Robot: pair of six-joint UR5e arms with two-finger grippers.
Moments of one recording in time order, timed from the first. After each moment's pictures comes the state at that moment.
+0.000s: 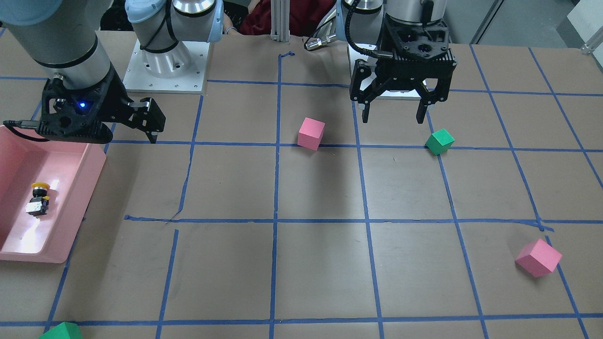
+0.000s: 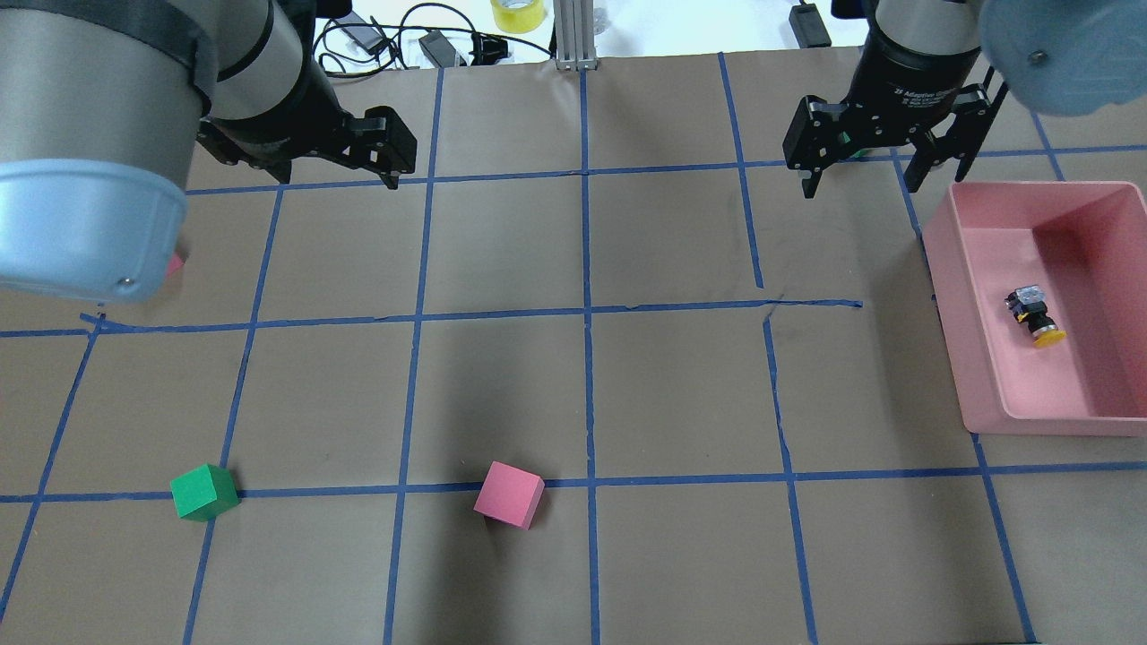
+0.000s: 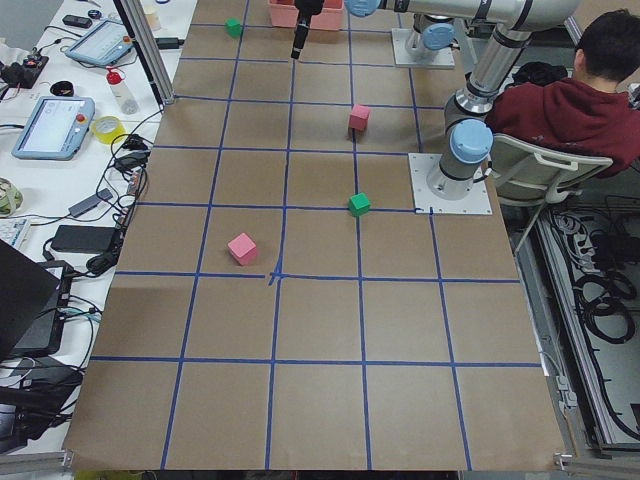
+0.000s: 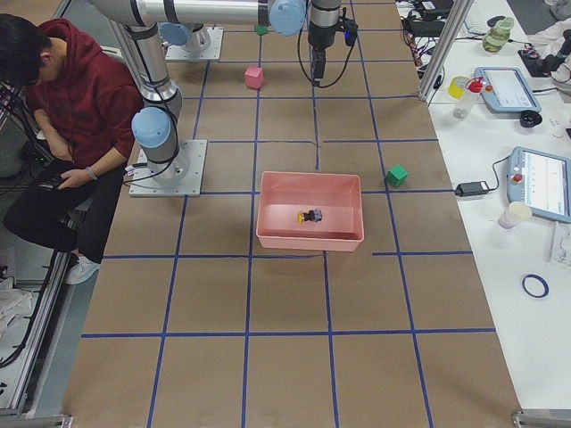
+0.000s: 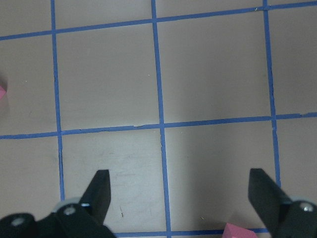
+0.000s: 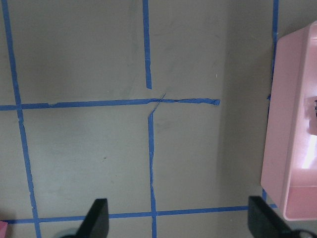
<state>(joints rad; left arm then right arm) -1.71 -1.51 -1.63 -1.31 1.68 -0.06 1.56 -1.49 1.50 -1.55 -1.62 0.01</state>
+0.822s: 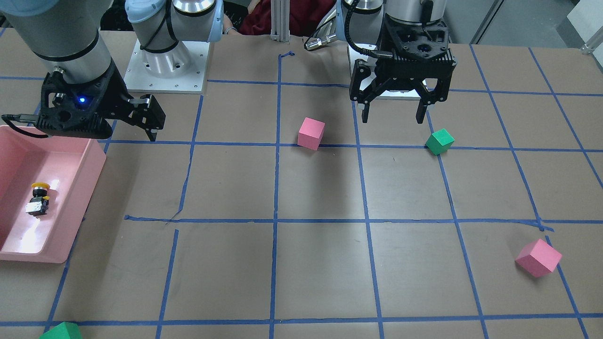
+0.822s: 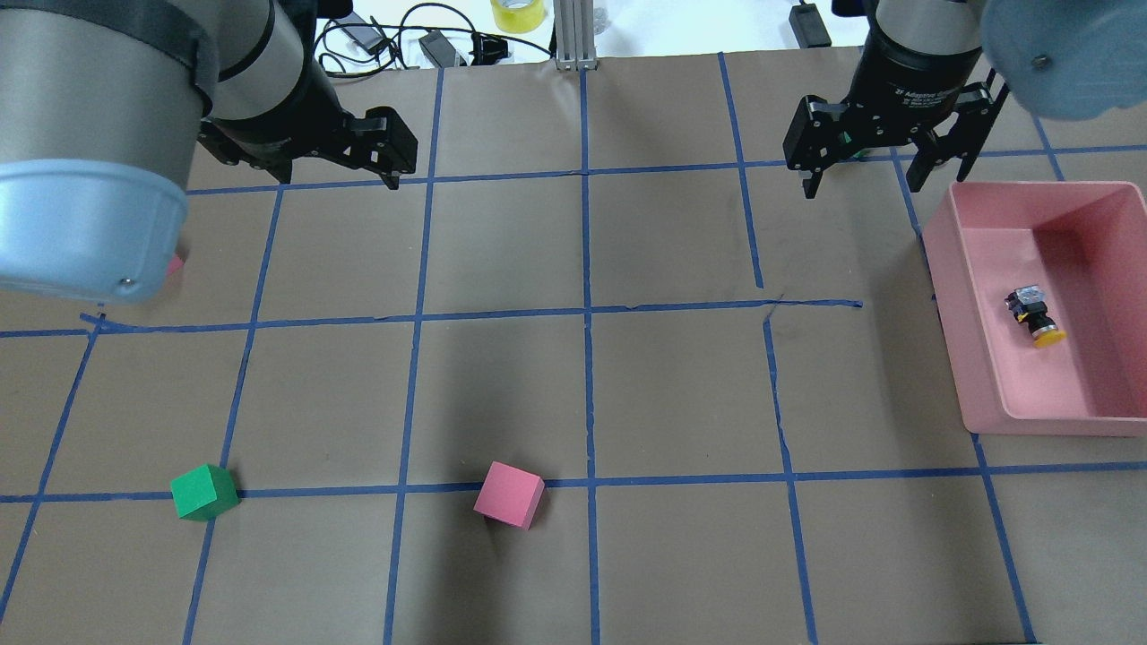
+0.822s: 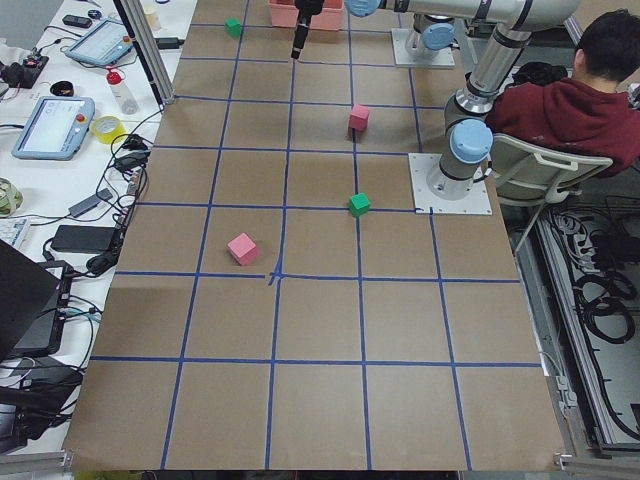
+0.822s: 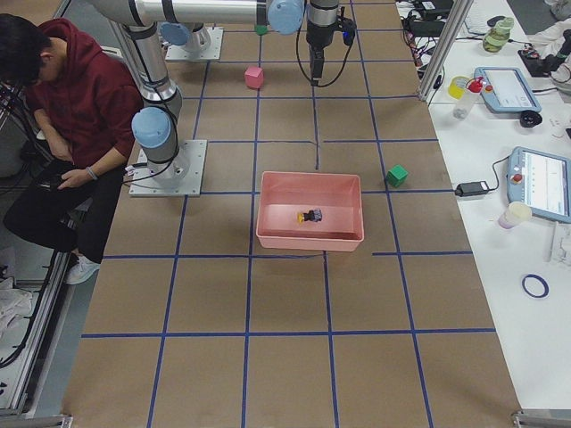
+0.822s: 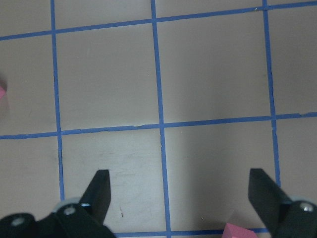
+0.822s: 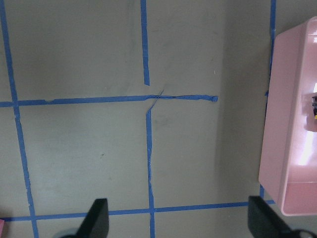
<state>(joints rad) -1.71 -1.51 -1.63 -1.31 1.68 -0.06 1.56 -1.49 1.51 -1.54 -1.63 0.02</state>
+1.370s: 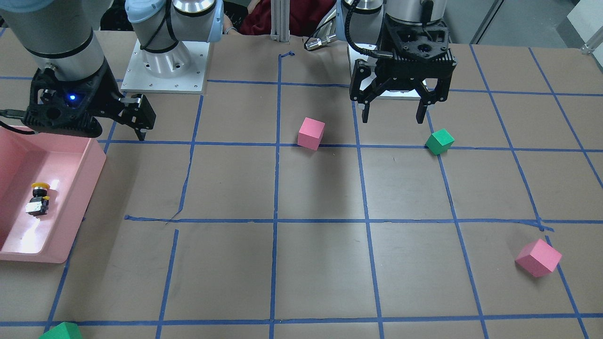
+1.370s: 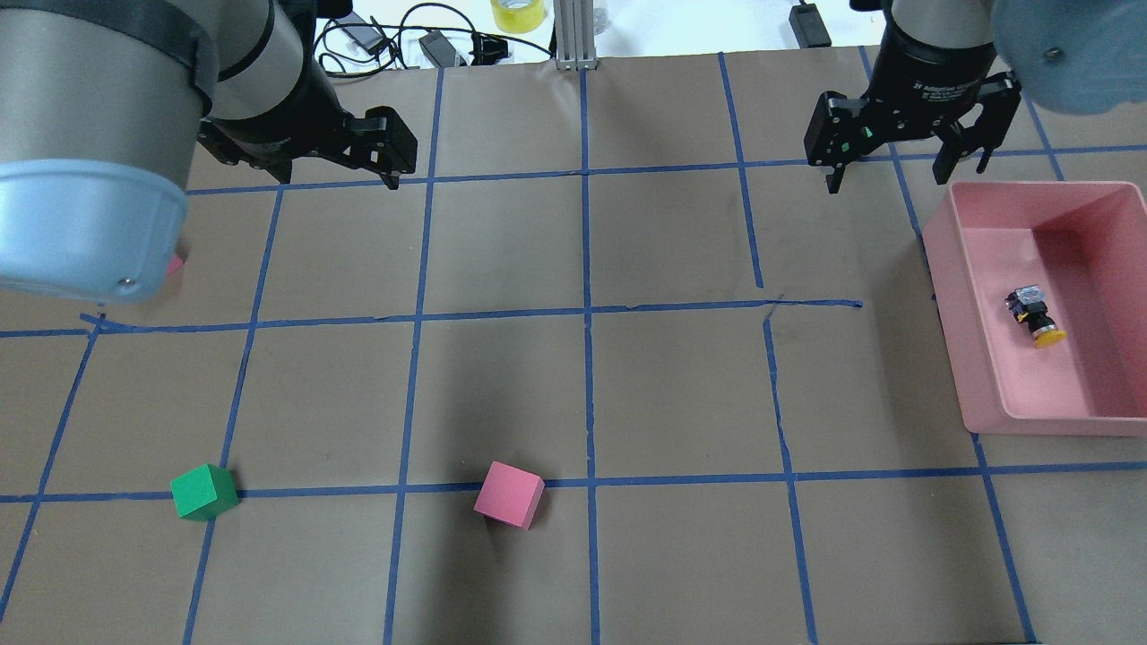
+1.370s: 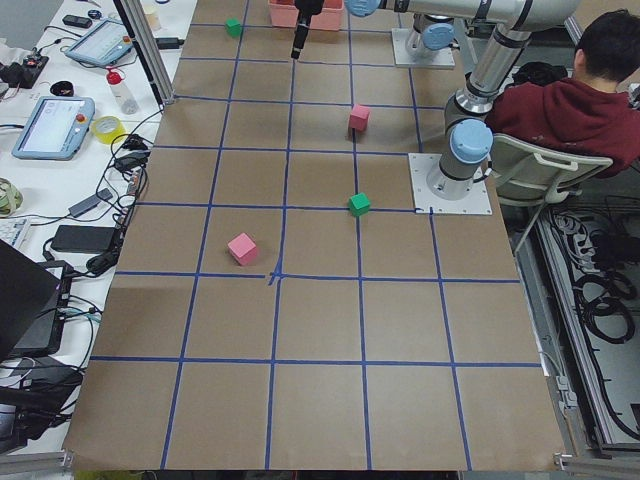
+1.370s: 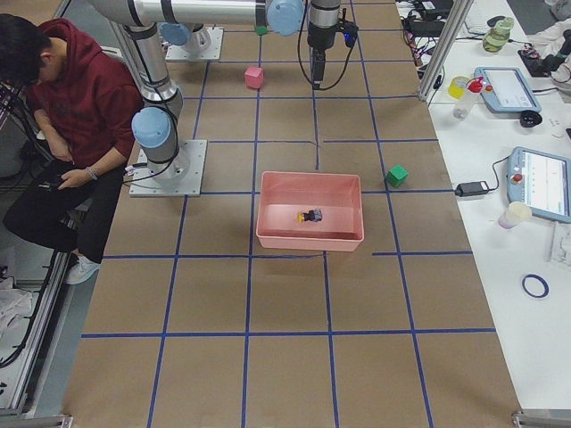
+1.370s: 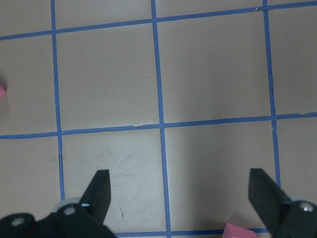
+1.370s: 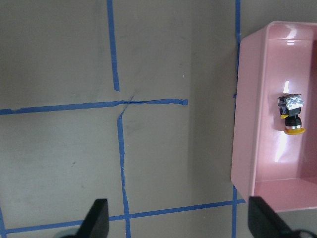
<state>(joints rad) -1.71 -1.51 -1.63 -1.31 1.68 -0.06 1.52 -1.49 1.51 -1.55 -1.72 0.00</state>
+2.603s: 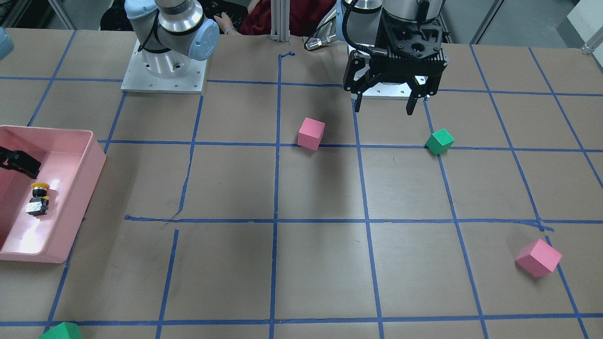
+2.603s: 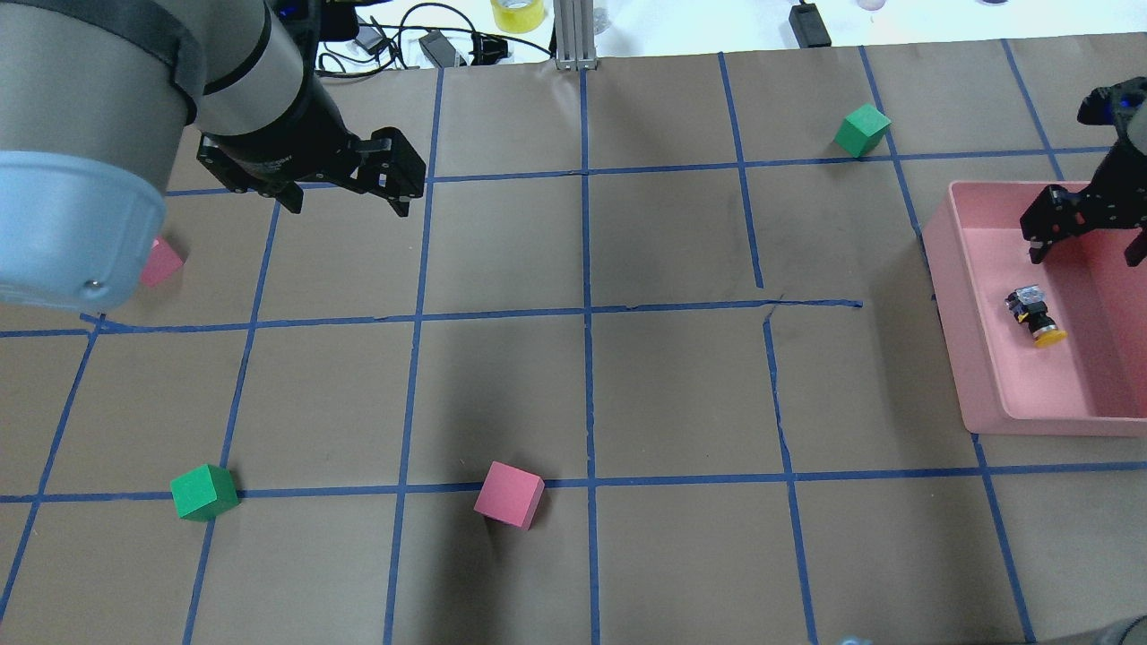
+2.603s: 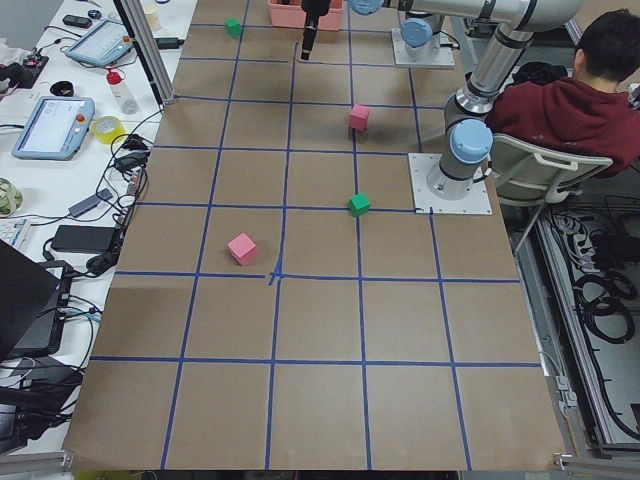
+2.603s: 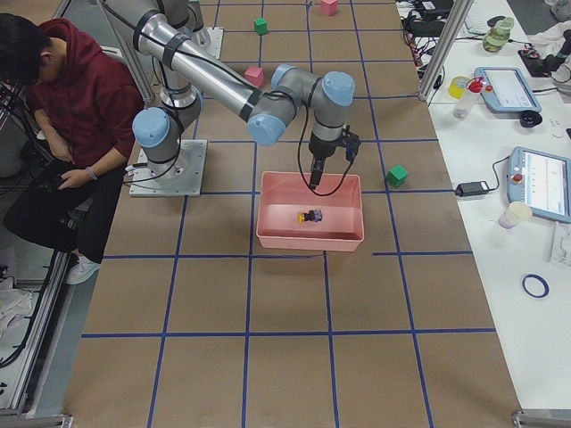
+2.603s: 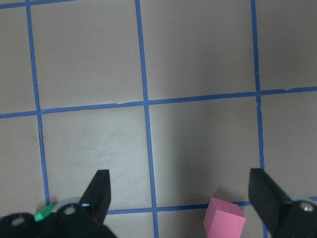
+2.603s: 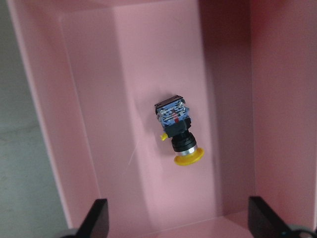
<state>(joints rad) -1.70 -1.50 -1.61 -1.41 1.62 -0.06 1.04 -1.36 1.79 -1.95 -1.74 -0.31</state>
